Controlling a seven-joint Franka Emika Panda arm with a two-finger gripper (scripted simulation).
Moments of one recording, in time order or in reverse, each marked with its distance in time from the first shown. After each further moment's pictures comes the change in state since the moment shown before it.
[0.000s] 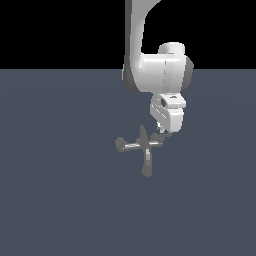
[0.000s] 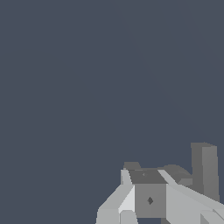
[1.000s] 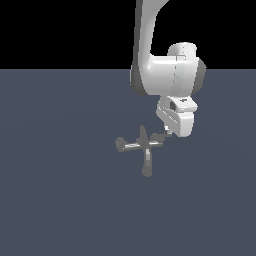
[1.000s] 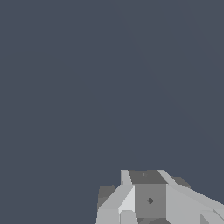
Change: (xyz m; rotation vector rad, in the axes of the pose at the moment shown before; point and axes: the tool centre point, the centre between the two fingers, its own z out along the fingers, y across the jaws) arm 0.021 0.024 0.003 0.011 0.003 0.009
